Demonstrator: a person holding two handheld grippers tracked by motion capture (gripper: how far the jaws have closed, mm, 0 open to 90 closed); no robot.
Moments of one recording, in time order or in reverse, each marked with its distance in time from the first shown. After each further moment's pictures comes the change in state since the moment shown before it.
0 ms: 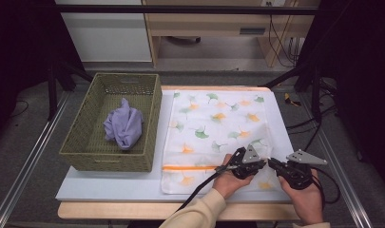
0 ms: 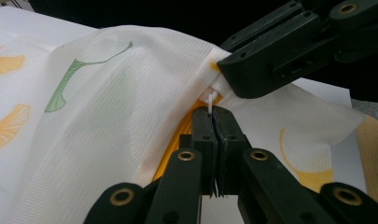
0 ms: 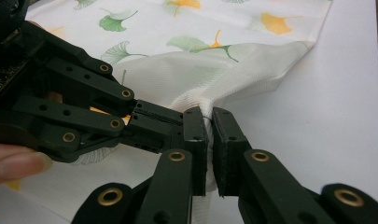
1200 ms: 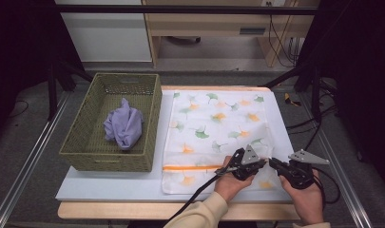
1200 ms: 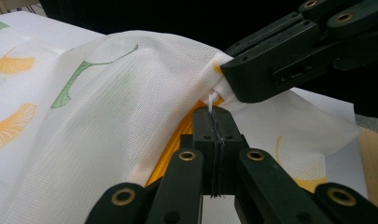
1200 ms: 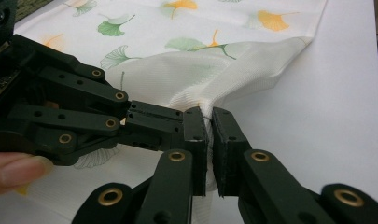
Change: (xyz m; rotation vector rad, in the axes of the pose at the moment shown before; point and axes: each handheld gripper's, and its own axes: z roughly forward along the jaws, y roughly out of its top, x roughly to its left) left arm -0.003 -0.003 -0.002 -0.042 0.029 -0.041; right arm -0.004 -0.001 -0.001 -0.009 0.005 0.040
